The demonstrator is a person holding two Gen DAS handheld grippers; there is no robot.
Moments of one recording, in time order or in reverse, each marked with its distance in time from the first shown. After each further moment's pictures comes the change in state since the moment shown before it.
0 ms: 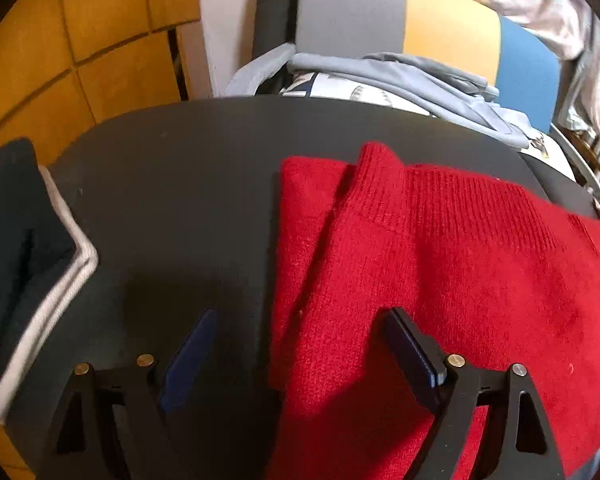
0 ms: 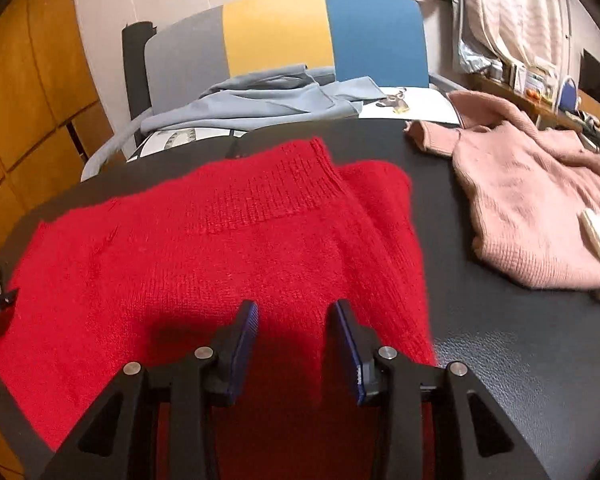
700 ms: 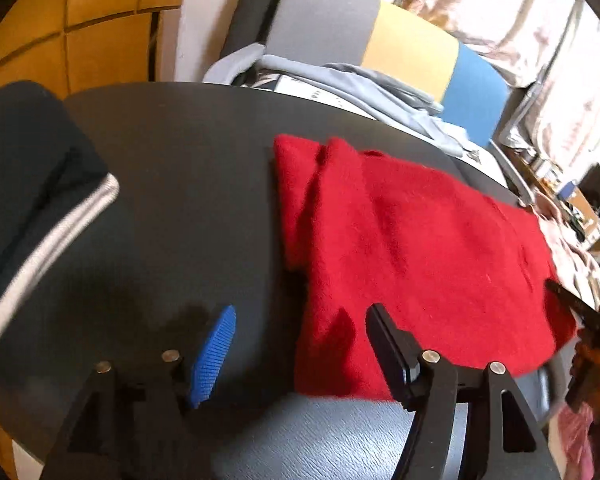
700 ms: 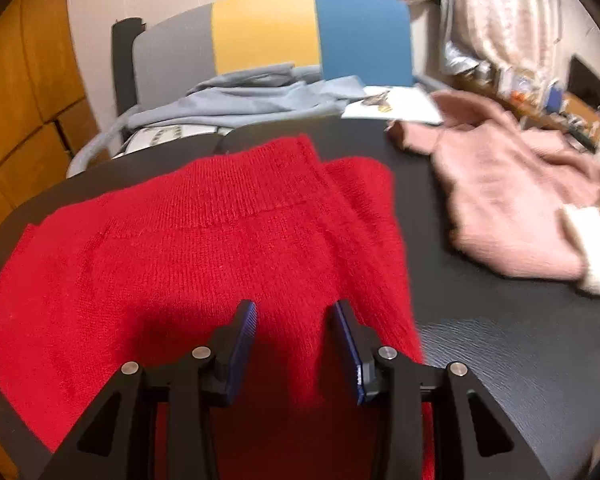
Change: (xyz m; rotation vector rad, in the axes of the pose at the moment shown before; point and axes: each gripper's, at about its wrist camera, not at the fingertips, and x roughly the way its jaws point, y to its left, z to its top) left arm -0.073 0.048 -0.068 -0.047 0.025 -0.240; right arm -0.018 0.011 -0.007 -0.015 -0.018 -0.083
